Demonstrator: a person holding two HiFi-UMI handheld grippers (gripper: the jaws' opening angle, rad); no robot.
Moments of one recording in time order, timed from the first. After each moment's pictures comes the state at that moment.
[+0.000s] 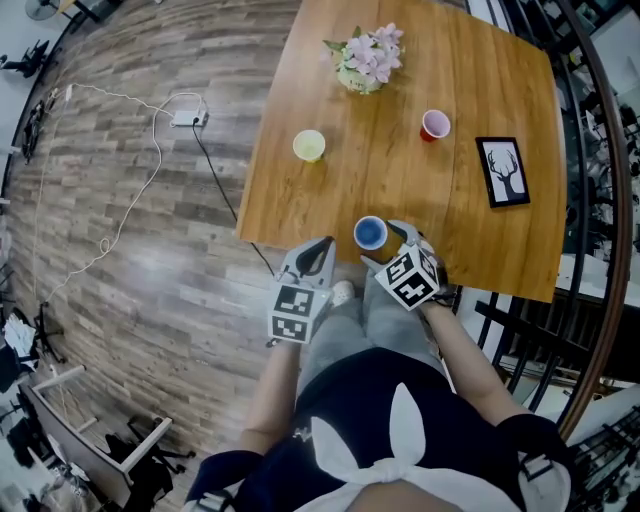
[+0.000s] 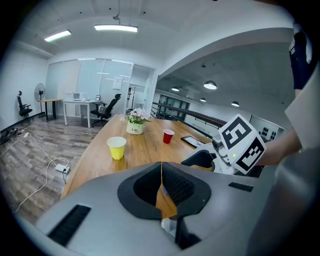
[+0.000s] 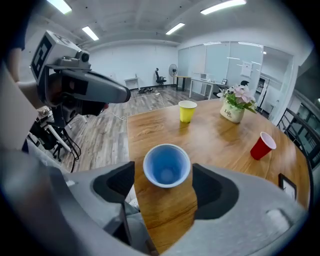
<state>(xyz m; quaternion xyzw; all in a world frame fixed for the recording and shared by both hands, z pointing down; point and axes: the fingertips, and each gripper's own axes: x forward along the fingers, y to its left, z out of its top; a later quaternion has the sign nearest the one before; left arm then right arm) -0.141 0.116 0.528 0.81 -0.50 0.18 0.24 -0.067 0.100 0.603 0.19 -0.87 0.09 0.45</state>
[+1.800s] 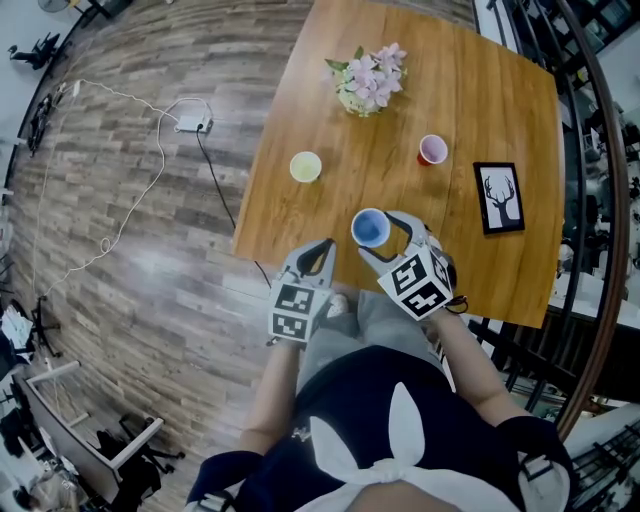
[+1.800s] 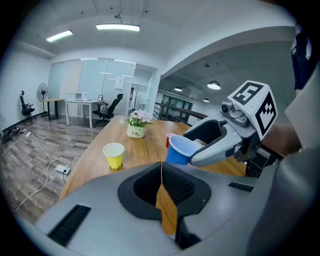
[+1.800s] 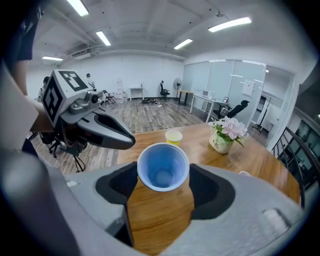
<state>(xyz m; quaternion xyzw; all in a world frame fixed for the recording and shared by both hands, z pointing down) -0.131 0.066 0.522 0.80 -0.51 0.18 0.24 -0.073 0.031 0.509 0.19 -0.90 0.02 0.40</state>
